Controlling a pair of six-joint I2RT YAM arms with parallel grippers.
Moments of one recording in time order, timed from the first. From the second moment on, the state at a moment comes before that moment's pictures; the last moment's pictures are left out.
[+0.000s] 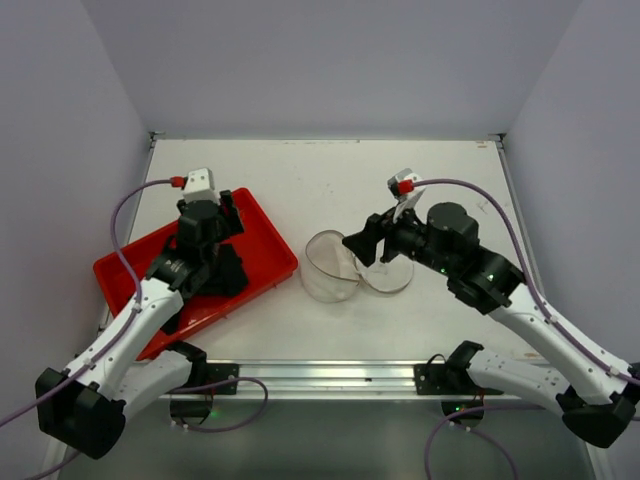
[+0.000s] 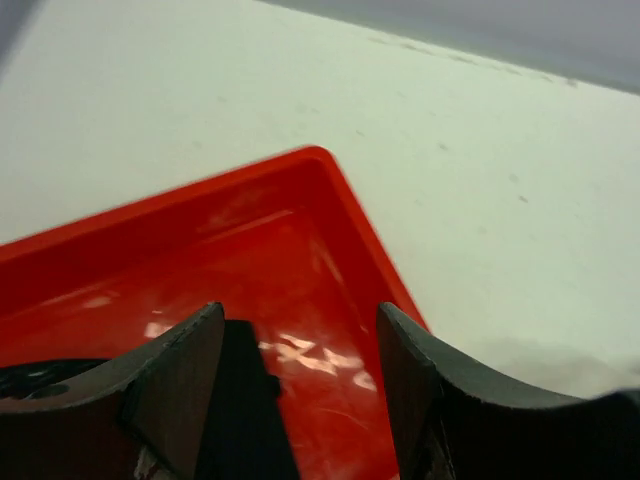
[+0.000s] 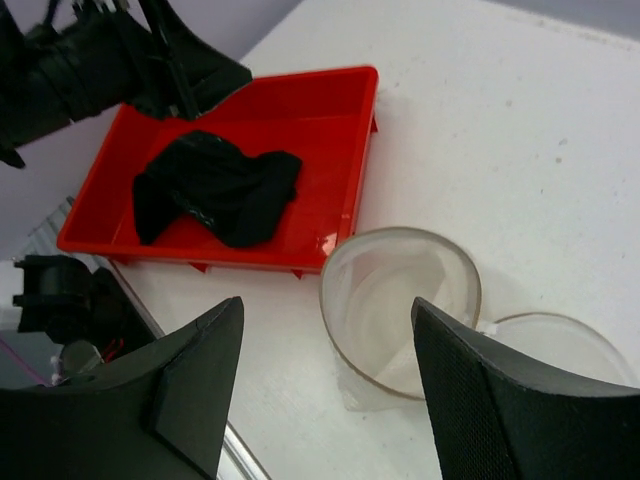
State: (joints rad) left arm -0.39 0.93 0.78 -0.25 -0.54 -0.35; right arm 0.77 0.91 1.09 -0.39 -0.08 0.28
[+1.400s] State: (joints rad) left arm -0.63 1.24 0.61 0.26 -0.15 -0.28; right arm 0.81 1.25 0.78 -0.05 -0.12 0.36
